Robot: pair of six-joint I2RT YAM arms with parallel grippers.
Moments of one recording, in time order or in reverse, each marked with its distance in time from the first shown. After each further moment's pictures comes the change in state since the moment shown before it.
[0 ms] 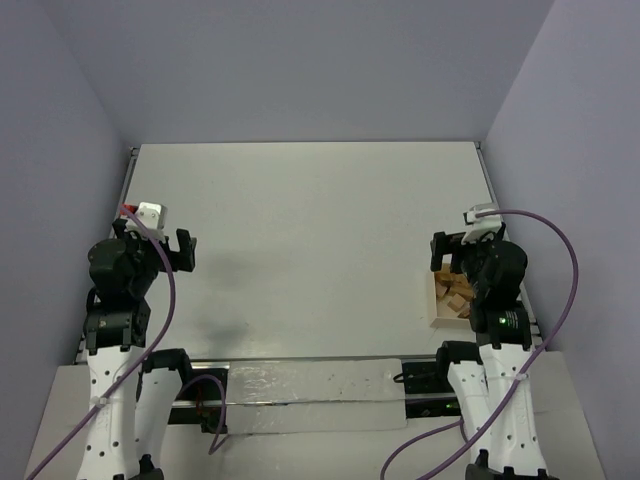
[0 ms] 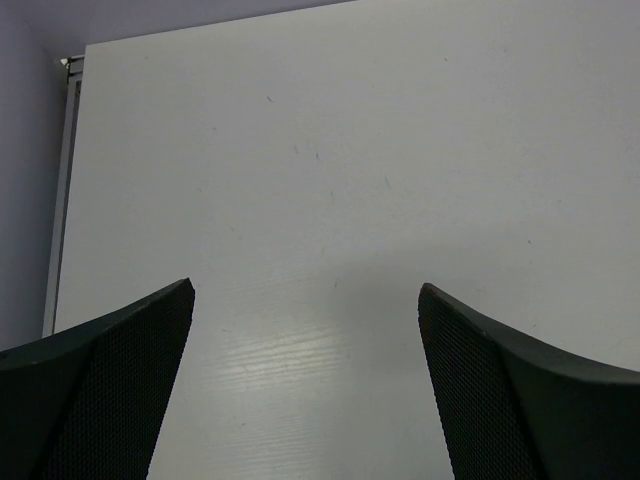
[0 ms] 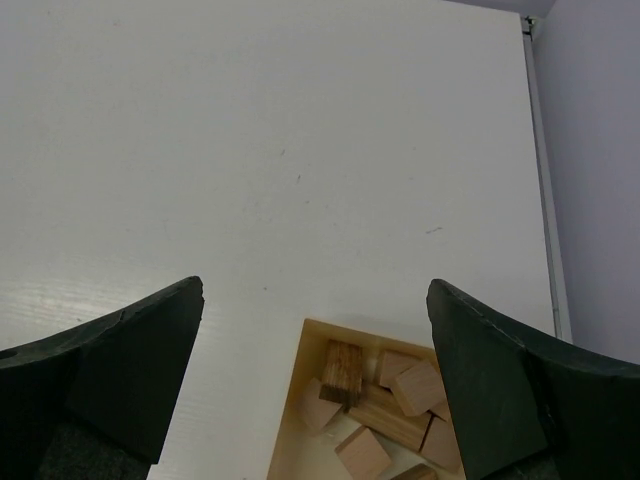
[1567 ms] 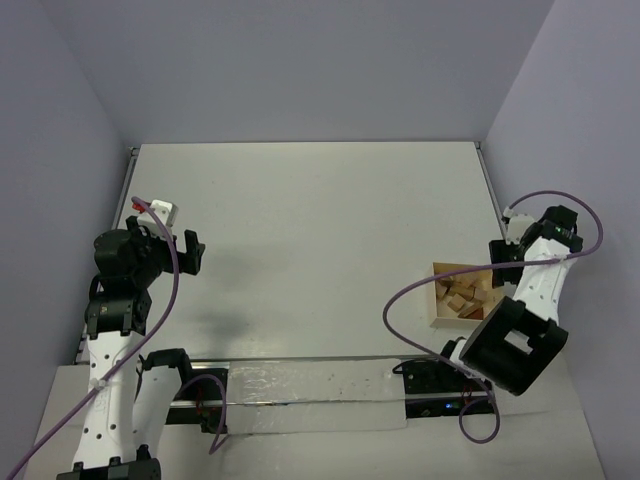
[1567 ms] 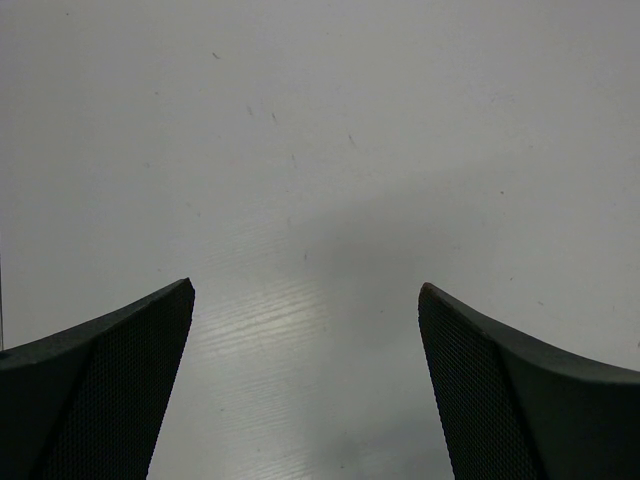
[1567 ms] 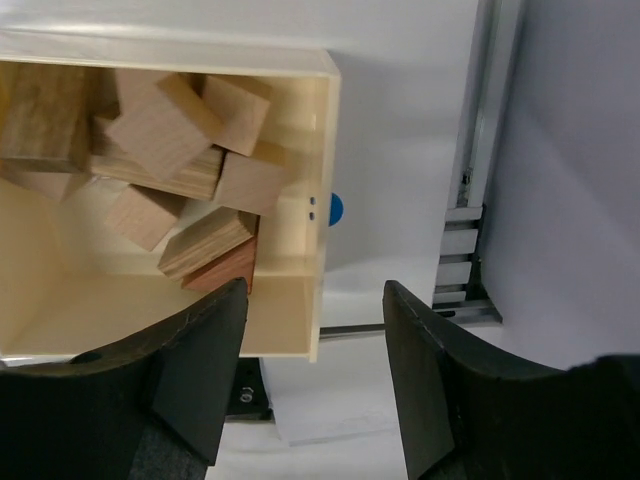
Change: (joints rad) left arm 0.005 0.095 0.015 -0.056 0.101 0.043; right arm -0.552 0.759 0.387 -0.586 0.049 -0.490
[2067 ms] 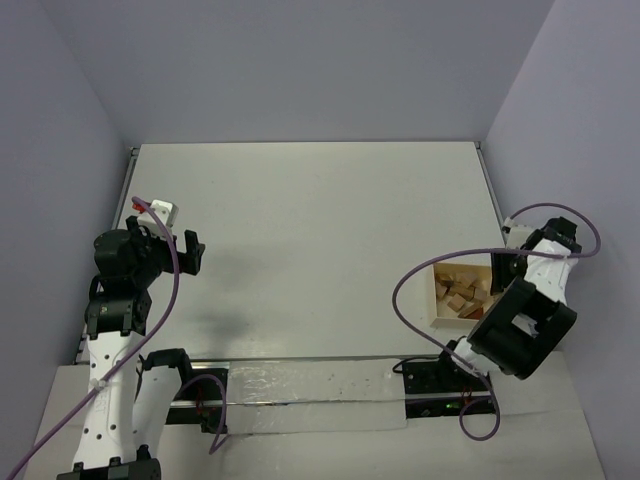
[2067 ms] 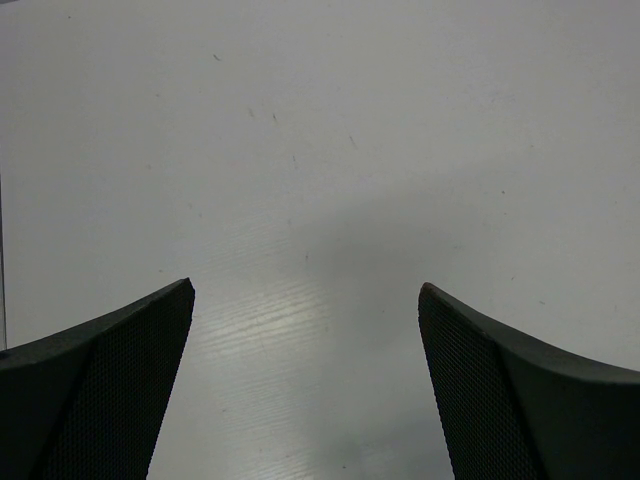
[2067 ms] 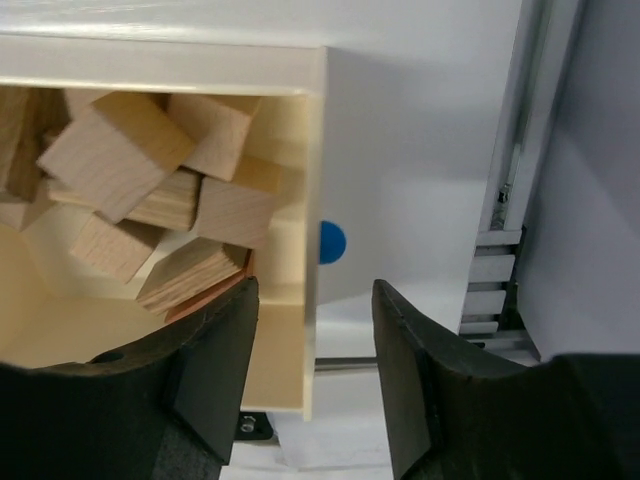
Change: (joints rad) left arm 0.000 -0.004 0.000 0.000 0.001 0.007; right arm -0.104 0.145 -0.080 0.108 -0.059 -0.030
